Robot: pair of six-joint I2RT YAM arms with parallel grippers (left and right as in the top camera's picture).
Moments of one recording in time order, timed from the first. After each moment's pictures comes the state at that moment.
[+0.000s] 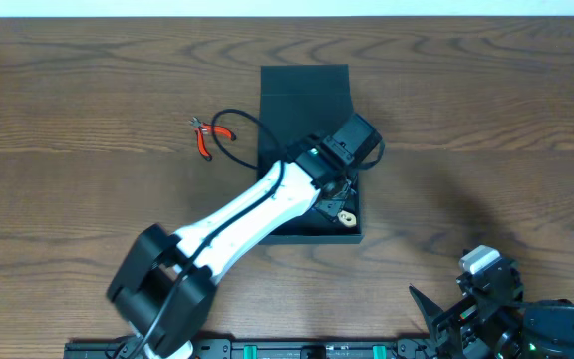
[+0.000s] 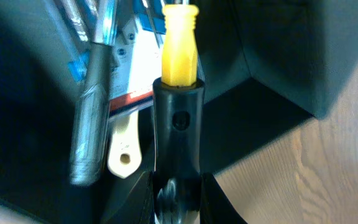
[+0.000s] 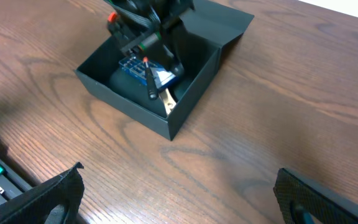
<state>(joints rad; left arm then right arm) -0.80 1.85 1.44 -0.81 0.02 -1.89 0.57 0.28 0.86 -1.17 0.00 0.05</state>
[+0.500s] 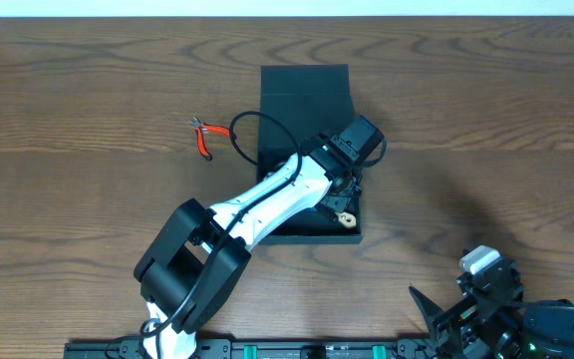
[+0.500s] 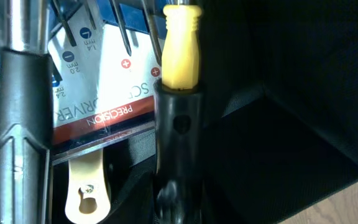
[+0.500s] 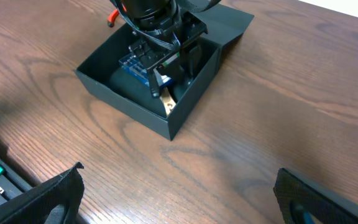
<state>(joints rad) -0.79 1.97 1.44 -0.70 0.05 -1.90 0.57 0.28 0.86 -1.17 0.00 0.05</state>
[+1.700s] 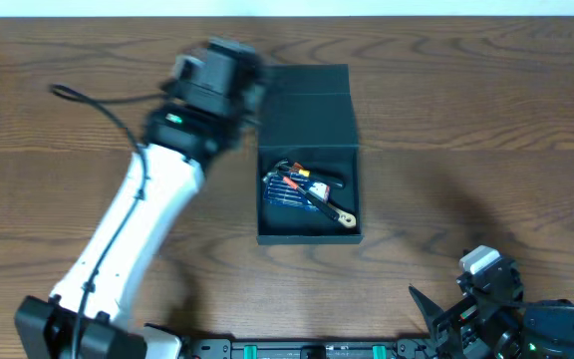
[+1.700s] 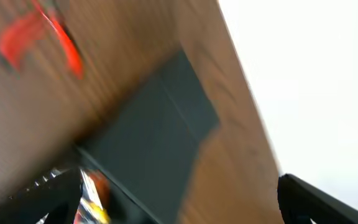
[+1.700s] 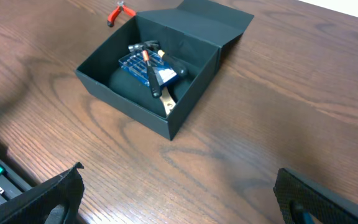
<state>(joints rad) -0.30 1.55 1.45 -0.75 -0.06 -1.27 0.57 0.28 0.86 -1.17 0.00 0.05</state>
